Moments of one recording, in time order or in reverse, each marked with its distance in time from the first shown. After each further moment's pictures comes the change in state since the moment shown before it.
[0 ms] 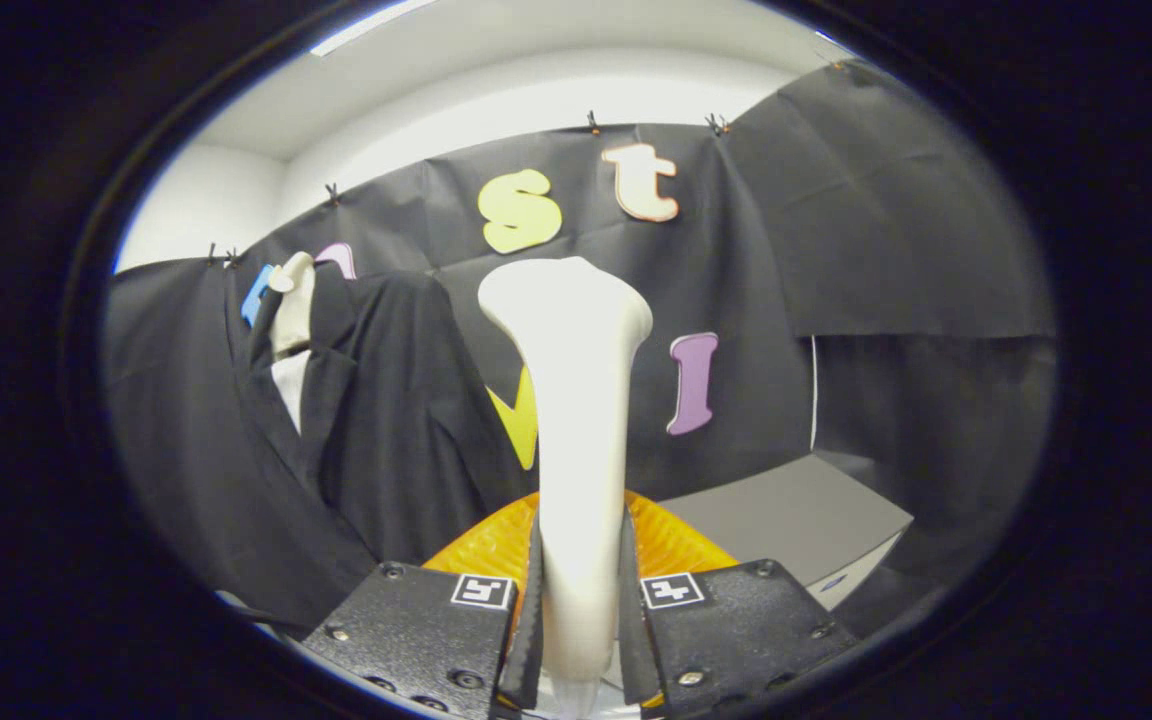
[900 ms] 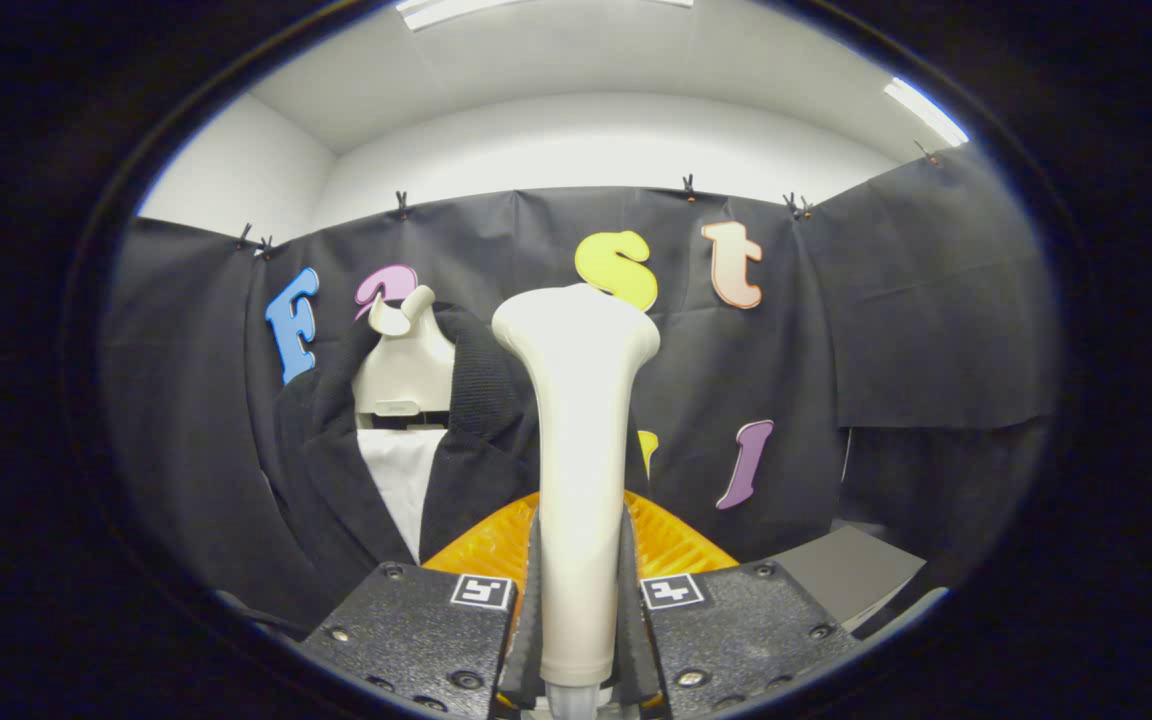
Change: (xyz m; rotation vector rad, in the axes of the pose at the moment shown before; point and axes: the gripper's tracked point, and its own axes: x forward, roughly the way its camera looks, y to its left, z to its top) arm 0.040 0.181 0.058 -0.130 -0.133 -0.012
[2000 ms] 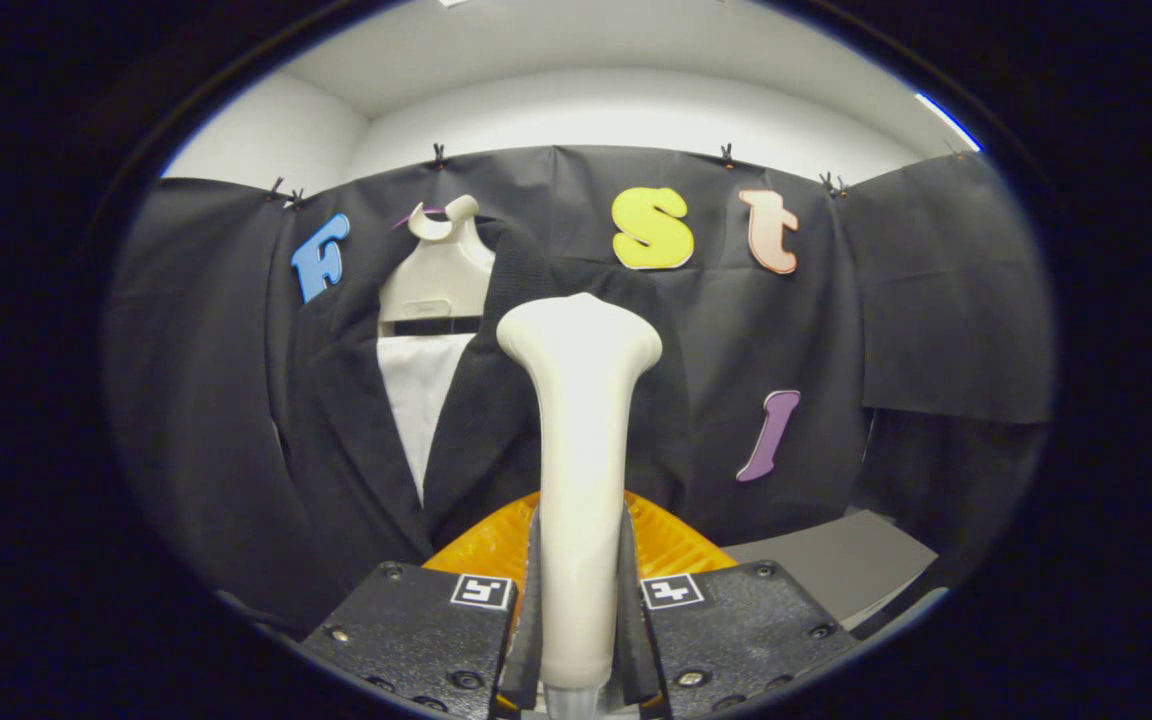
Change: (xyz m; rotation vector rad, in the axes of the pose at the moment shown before) arm 0.003 0.019 -0.084 -0.067 0.096 0.054
